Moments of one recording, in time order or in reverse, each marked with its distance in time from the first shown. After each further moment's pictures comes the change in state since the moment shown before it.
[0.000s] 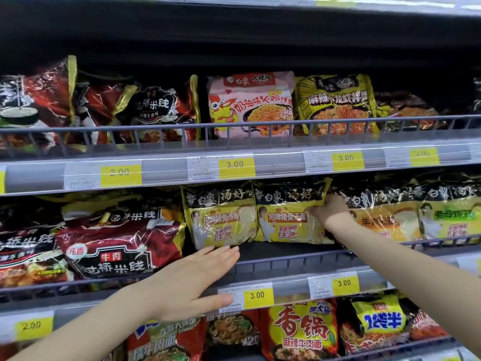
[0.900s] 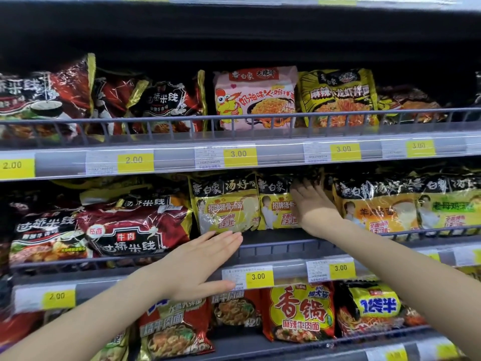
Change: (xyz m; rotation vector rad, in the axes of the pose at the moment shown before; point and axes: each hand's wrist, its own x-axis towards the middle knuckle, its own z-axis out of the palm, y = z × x) left_hand -0.004 0.006 0.007 0.145 0.039 -0.041; right_hand -0.019 -0.005 0.016 -0.961 -0.154 -0.580
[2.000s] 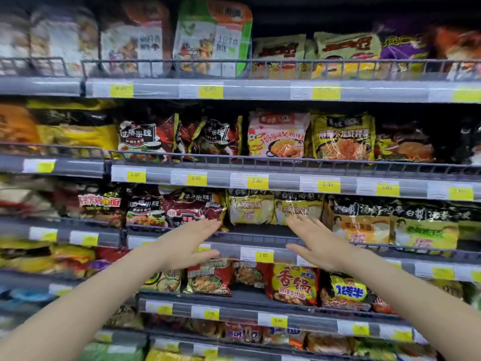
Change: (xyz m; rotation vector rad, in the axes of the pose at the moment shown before) left_hand -0.109 0.057 -0.138 -0.234 -0.140 -0.395; right_hand -0.146 0.001 -0.135 0.281 -0.304 -0.441
